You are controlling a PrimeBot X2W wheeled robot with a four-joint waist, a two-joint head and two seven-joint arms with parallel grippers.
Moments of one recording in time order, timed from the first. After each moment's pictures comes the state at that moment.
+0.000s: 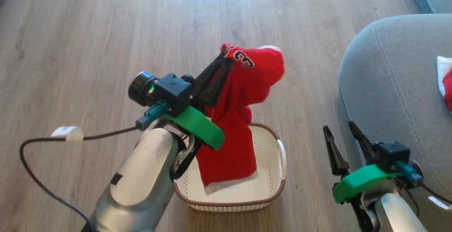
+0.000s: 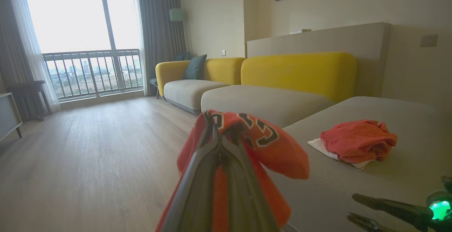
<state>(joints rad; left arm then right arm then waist) -0.52 0.04 -0.52 0.25 -0.31 -0.09 -0.25 -0.13 -0.11 0.10 0.38 0.23 0.13 -0.26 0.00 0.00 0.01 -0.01</state>
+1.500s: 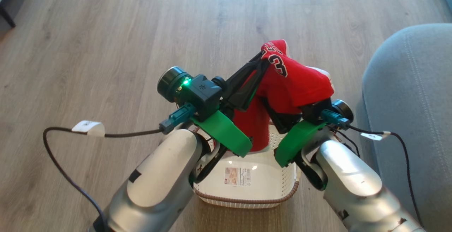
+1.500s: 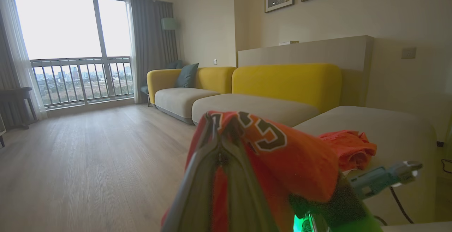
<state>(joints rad) -0.58 0.04 -0.69 0.18 -0.40 -0.04 -0.25 -0.53 -0.09 0.57 0.61 0.37 0.13 -0.26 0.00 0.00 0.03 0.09</state>
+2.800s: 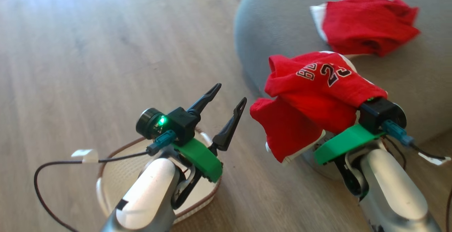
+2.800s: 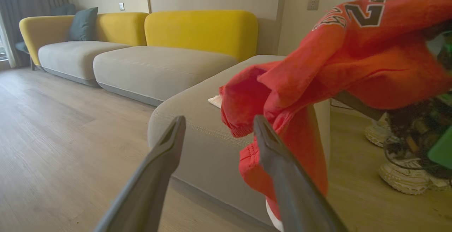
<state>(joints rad) -0.40 0.05 -0.54 0.31 -0.29 -0.12 -0.26 -0.33 -0.16 0.29 0.28 0.28 0.13 -0.26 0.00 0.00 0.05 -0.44</state>
